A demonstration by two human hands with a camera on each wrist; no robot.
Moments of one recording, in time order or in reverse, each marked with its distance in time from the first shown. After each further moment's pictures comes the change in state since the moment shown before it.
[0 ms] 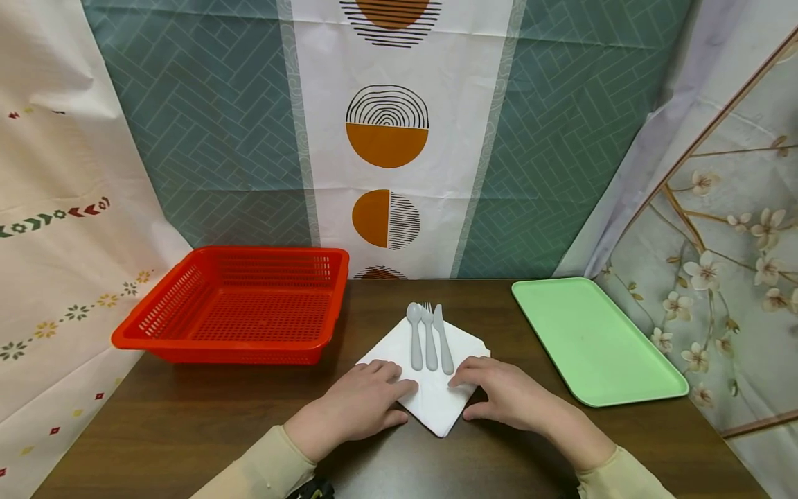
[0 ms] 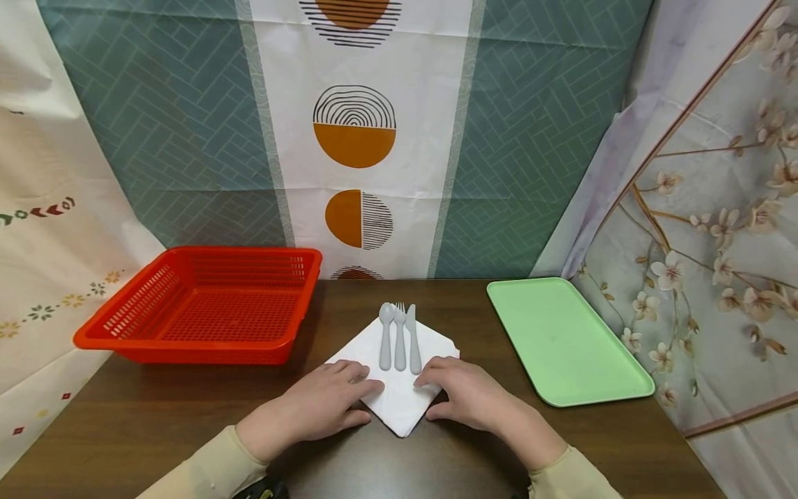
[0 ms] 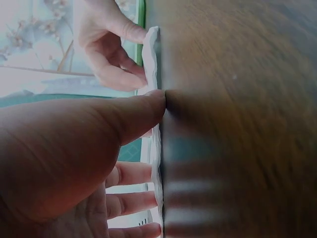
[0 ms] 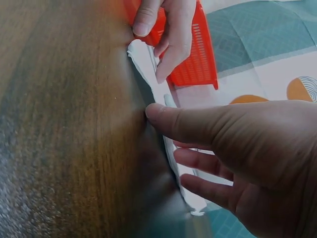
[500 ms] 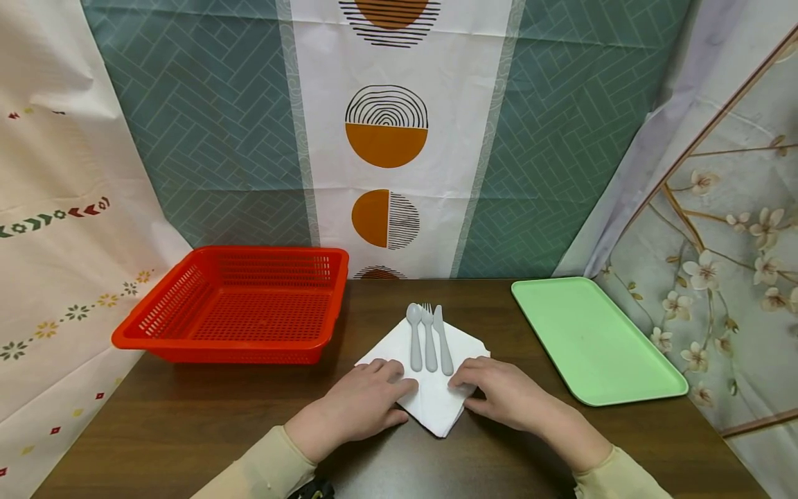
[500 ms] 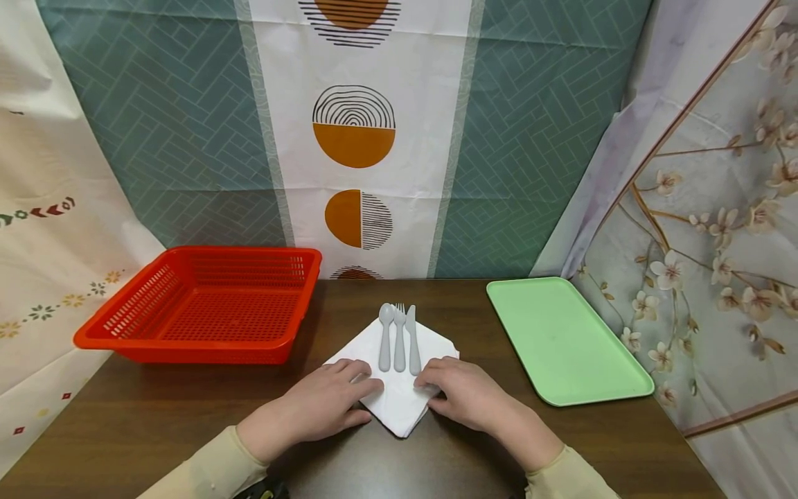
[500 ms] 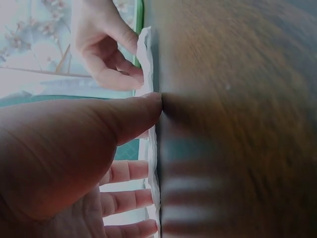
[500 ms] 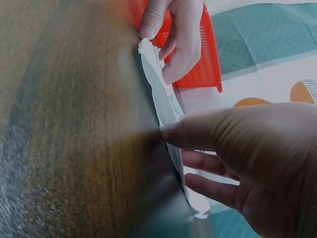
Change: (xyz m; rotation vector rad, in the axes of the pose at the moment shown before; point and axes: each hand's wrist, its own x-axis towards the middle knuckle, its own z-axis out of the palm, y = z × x) left_hand 0.002 0.001 0.003 0.021 0.042 0.016; right_hand 0.002 0.000 0.004 -0.070 0.063 -0.073
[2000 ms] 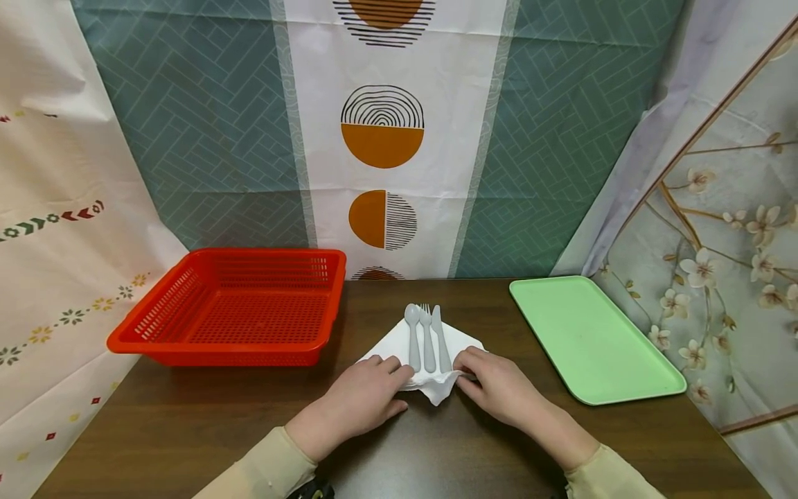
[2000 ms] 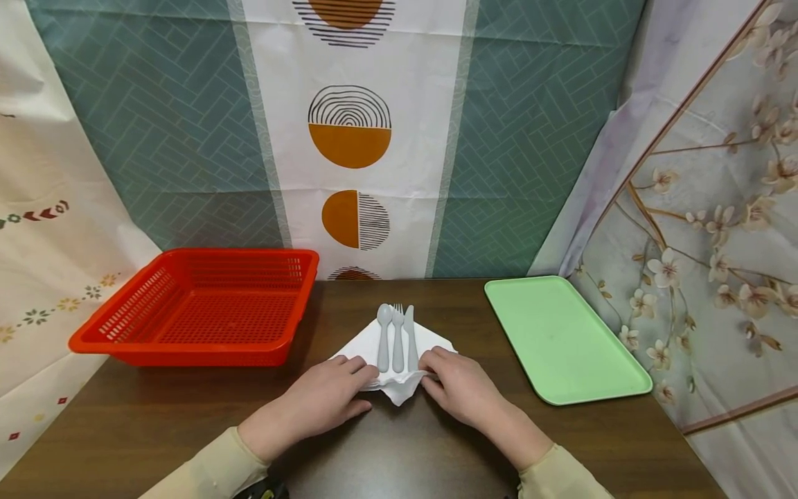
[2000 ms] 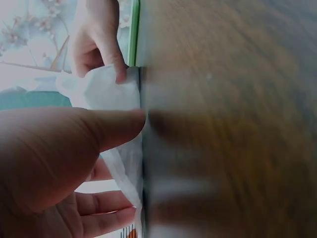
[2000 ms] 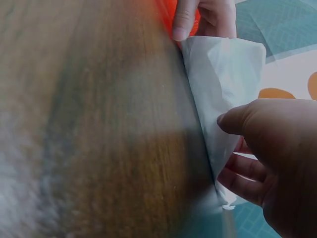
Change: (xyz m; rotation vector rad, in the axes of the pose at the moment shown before) left_hand 0.010 -0.005 0.007 0.047 0.132 -0.002; right_hand 0.008 0.008 0.019 0.000 0.190 0.143
